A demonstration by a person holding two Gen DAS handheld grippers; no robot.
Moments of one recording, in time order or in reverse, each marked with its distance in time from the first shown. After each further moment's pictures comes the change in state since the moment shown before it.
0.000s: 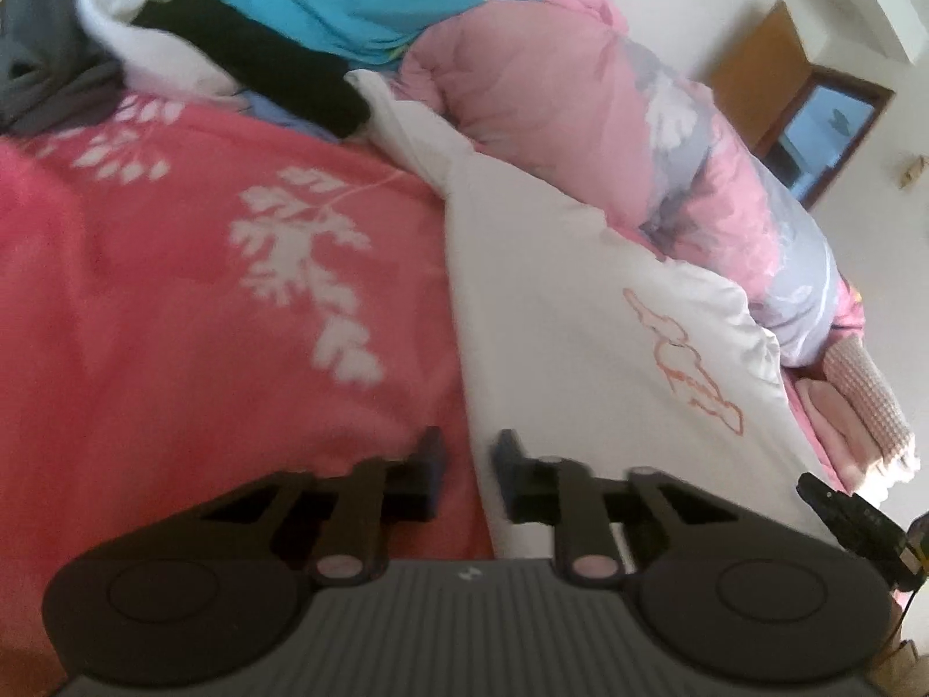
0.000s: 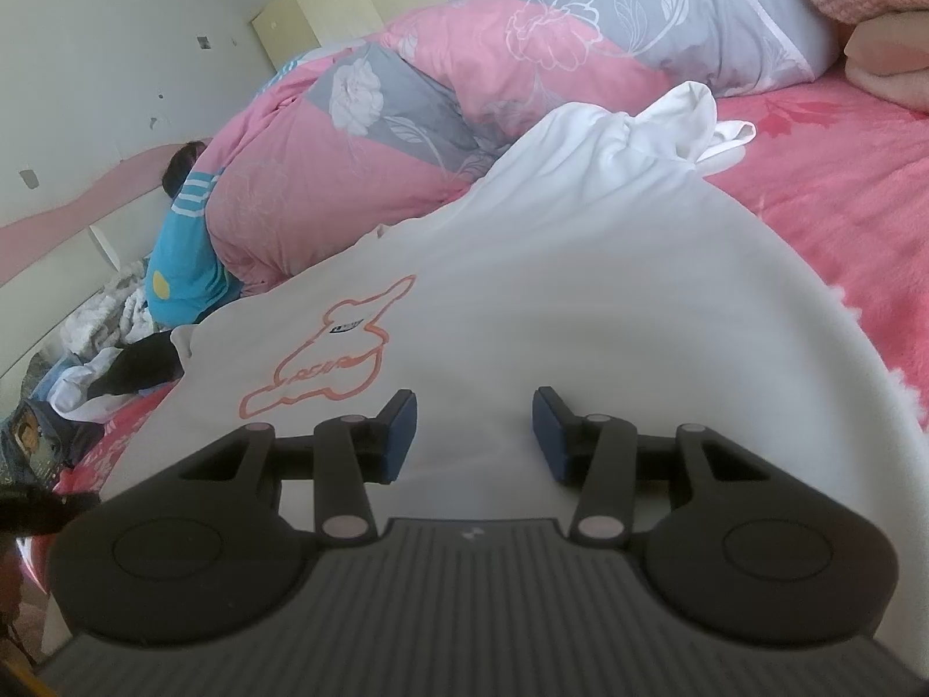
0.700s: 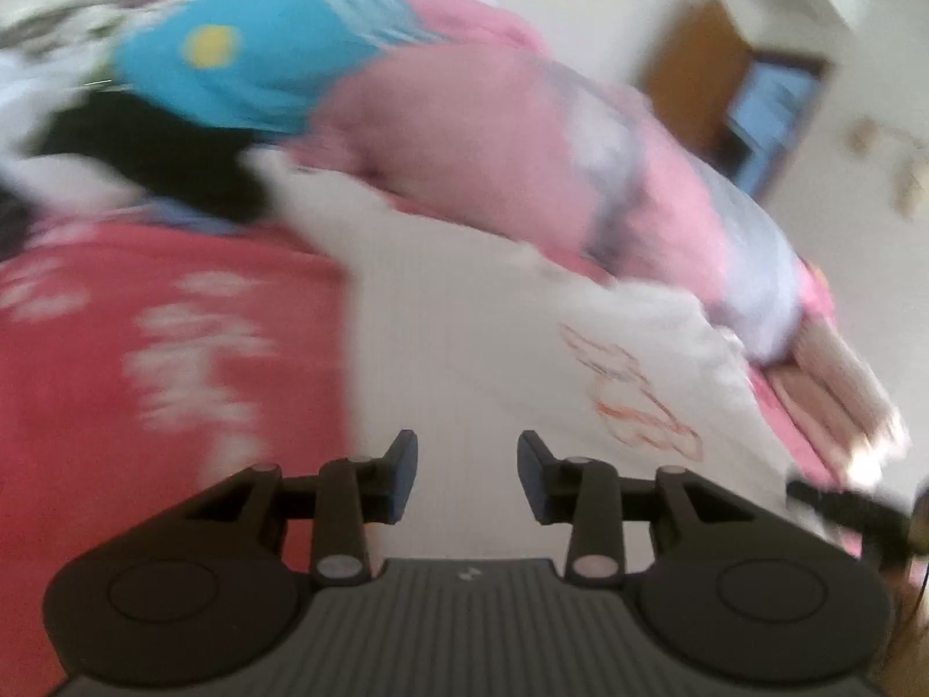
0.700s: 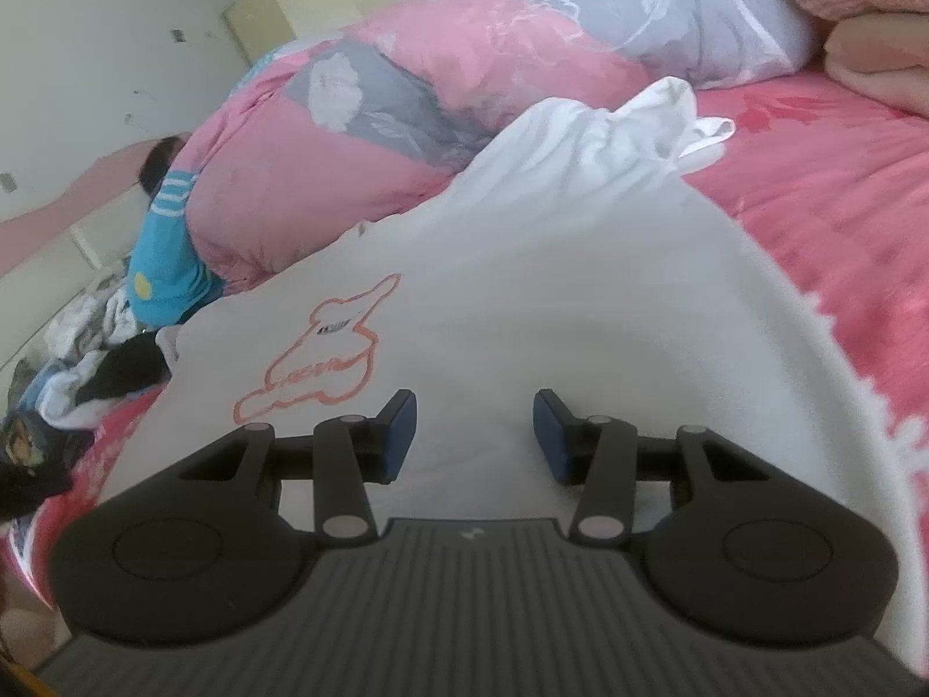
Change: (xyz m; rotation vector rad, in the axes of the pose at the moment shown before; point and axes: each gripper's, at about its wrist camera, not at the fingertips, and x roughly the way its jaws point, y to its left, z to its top) left arm 0.014 -0.069 0.027 0.226 -0.027 -0.118; right arm -0.012 0.007 0.024 0.038 0.043 -0.060
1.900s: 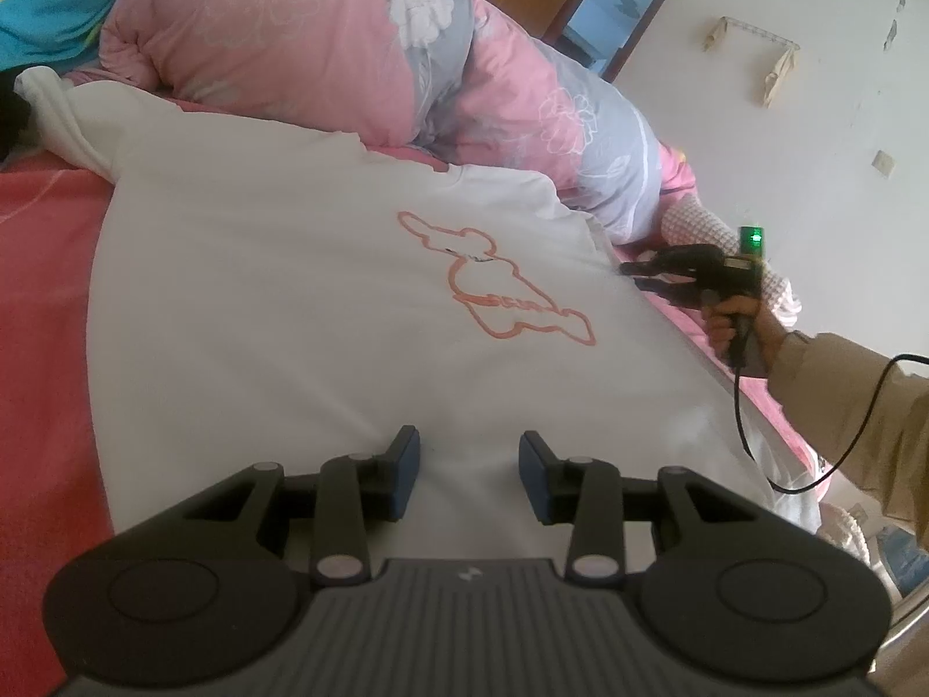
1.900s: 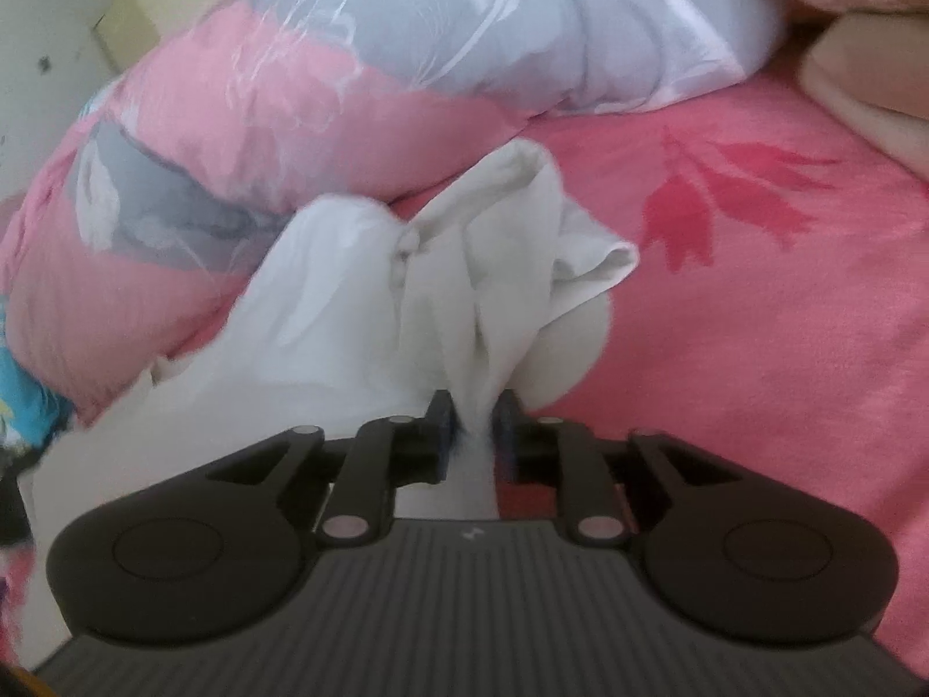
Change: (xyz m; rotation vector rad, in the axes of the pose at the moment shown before) left arm 0.062 -0.001 -0.026 0.117 0.119 -0.282; right arm 0.132 -0.123 0.149 0.127 0.068 -0.169
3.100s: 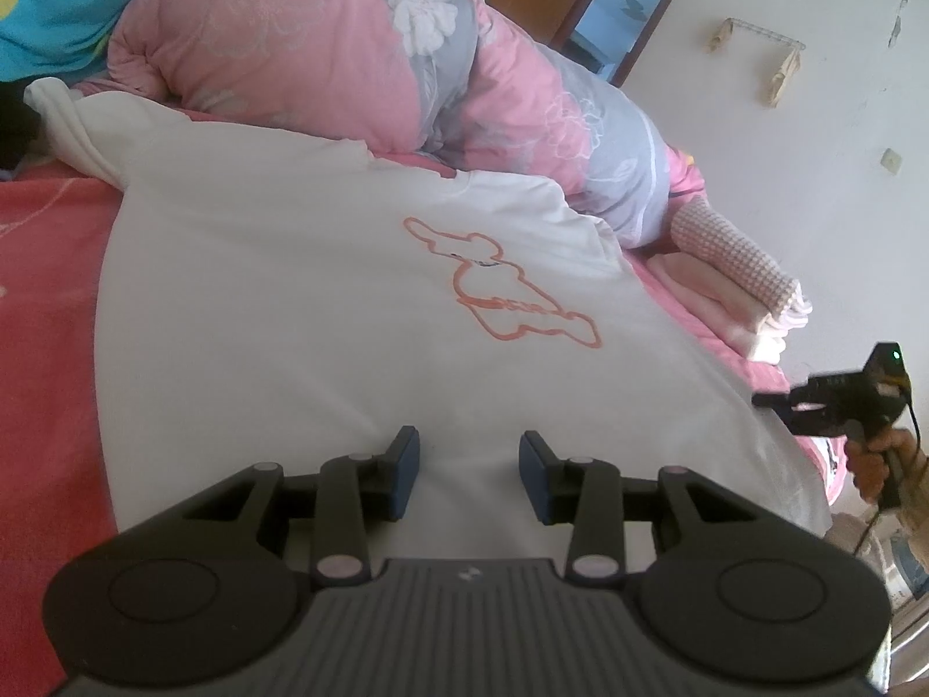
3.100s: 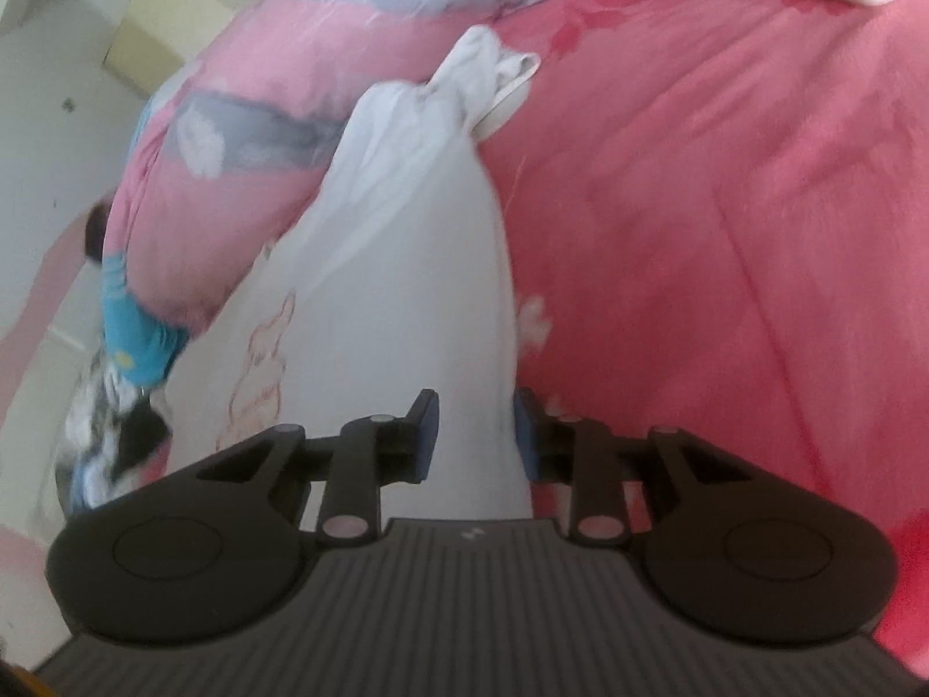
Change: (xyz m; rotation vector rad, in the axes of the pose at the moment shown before) left arm 0.000 -0.005 -0.002 0.008 -0.015 0.028; right arm -0.167 -0.021 -0.132 0.129 0.167 0.113
